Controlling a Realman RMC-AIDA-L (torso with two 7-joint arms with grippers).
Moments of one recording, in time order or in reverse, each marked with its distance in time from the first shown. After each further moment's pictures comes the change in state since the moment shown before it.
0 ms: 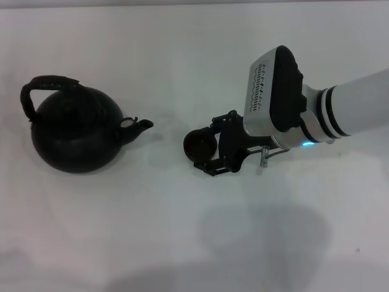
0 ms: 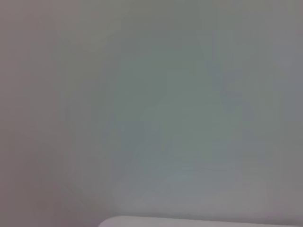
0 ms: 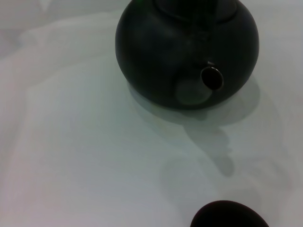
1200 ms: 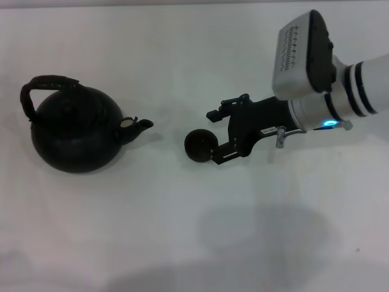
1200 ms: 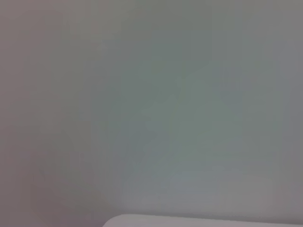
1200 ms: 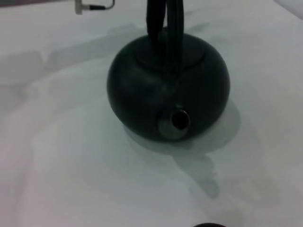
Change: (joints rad) left arm 0.009 0.000 -0.005 0.003 -0.002 0.003 0.000; right arm -0.002 -0.015 0.215 -0.019 -0.007 0.213 0.010
